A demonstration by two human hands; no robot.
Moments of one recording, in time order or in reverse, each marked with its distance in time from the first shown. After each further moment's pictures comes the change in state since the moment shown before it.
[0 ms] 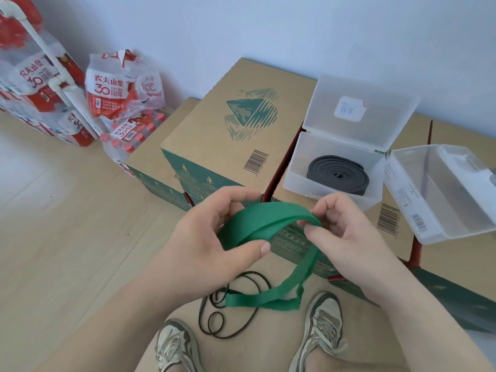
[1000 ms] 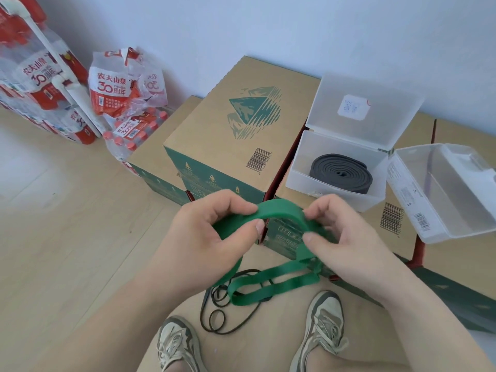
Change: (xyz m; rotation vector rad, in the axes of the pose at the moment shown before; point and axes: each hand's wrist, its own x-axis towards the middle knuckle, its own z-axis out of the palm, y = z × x) left_hand -0.002 0.007 0.002 0.050 0.174 -0.002; right_hand 0.000 0.002 -0.001 -0.174 -0.067 -0.014
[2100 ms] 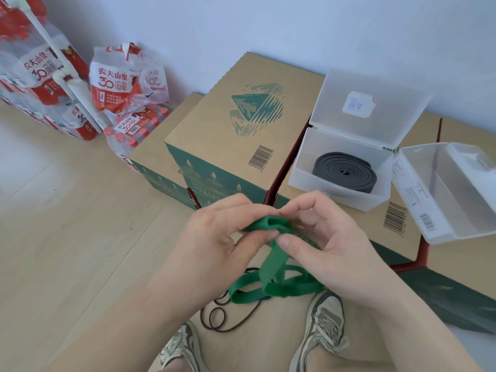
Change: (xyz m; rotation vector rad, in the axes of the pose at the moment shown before) left_hand 0.004 -0.013 0.007 0.224 -0.046 0.377; right_hand -0.008 -0.014 0.019 0.190 -0.117 -0.211
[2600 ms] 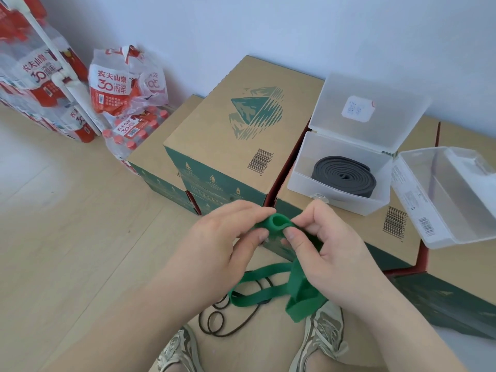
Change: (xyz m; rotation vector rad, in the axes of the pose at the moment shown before) left_hand 0.001 -0.002 -0.001 0.117 -0.138 -0.053; right_hand -0.001 0.005 0.003 -0.245 0.124 -0.014
